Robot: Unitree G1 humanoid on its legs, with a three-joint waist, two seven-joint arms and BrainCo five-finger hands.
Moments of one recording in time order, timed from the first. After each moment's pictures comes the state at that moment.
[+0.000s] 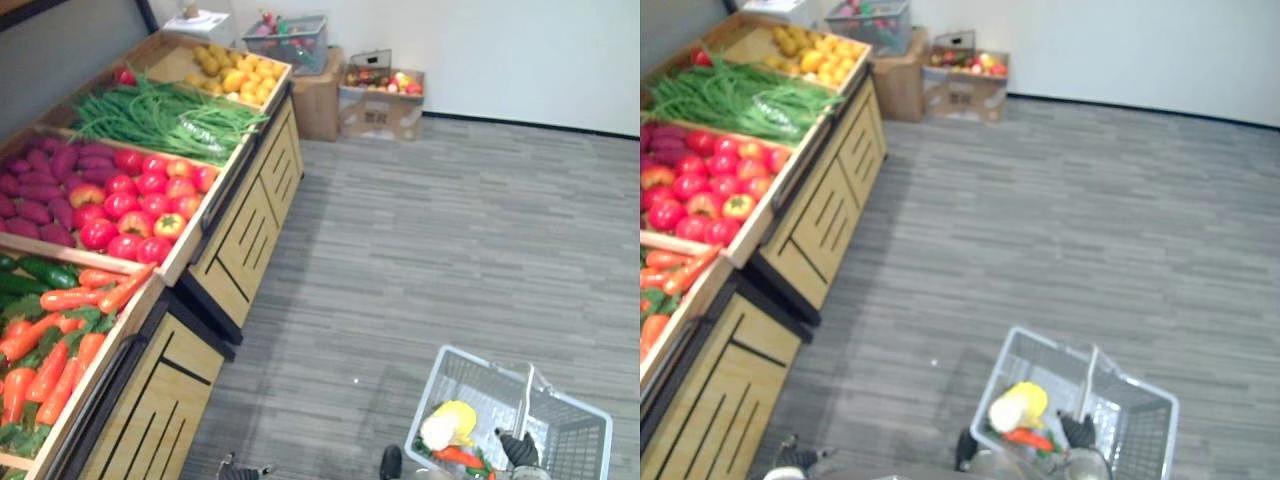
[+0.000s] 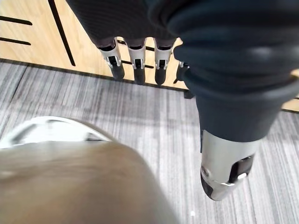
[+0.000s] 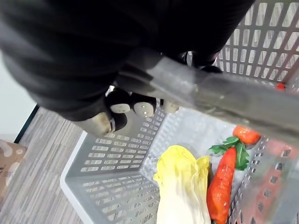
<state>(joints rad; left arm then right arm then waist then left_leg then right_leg) 0.12 0.06 0.36 1.04 0.39 -0.03 0.25 0.14 -0.14 -0.24 0.83 -0.24 -0.14 -0.20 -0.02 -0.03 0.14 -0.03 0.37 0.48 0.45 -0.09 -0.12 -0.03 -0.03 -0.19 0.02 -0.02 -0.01</state>
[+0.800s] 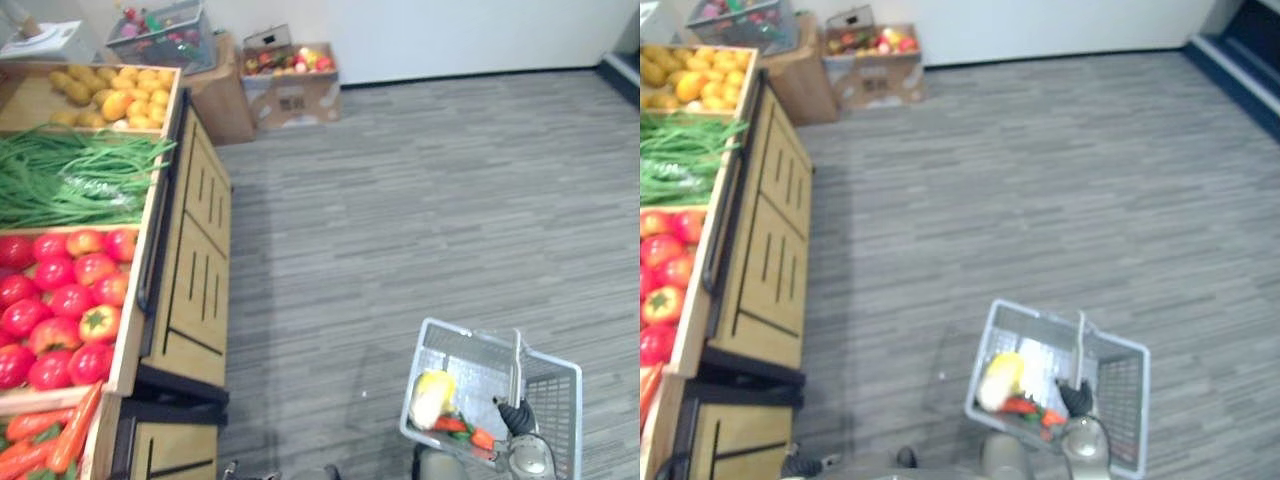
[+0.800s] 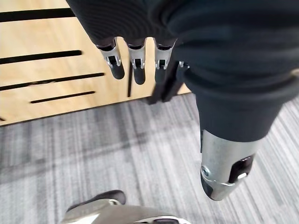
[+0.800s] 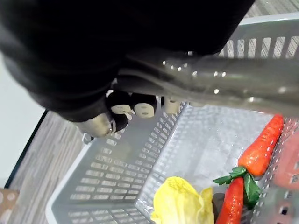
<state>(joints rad) 0.15 0.07 0.26 1.03 0.35 -0.06 0.32 0.09 -0.12 -0.23 0.76 -0.26 -0.15 -0.24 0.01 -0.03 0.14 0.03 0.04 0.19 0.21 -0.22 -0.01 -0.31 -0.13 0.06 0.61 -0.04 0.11</state>
